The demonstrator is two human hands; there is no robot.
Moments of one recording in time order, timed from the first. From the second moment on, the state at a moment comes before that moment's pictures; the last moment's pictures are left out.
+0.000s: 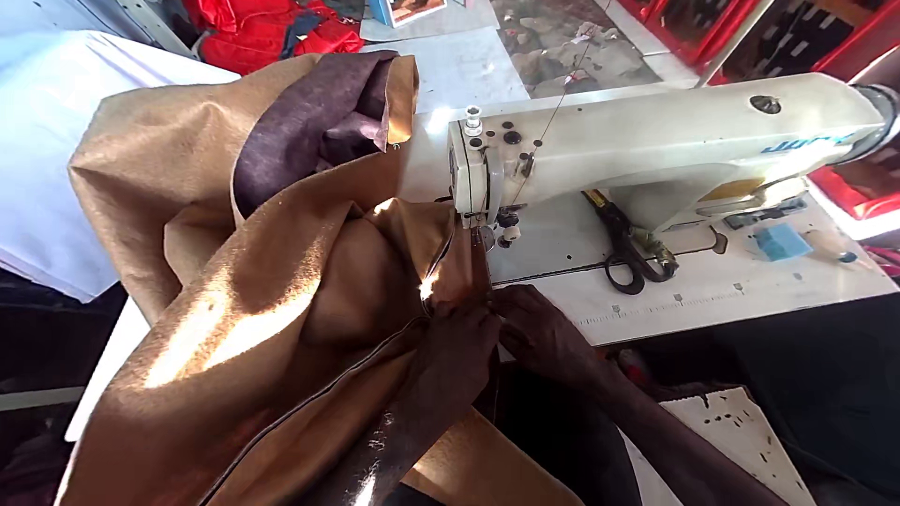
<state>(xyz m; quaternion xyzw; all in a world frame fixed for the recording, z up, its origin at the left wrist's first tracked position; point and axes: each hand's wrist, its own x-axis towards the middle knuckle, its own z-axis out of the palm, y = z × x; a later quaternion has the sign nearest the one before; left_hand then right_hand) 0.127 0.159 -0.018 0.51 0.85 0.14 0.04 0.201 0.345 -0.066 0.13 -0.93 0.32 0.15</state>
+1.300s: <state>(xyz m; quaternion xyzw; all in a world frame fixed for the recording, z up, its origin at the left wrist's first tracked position) 0.085 0.196 -0.030 0.42 0.90 0.11 0.03 0.174 0.342 -0.071 0.09 -0.95 0.22 0.22</state>
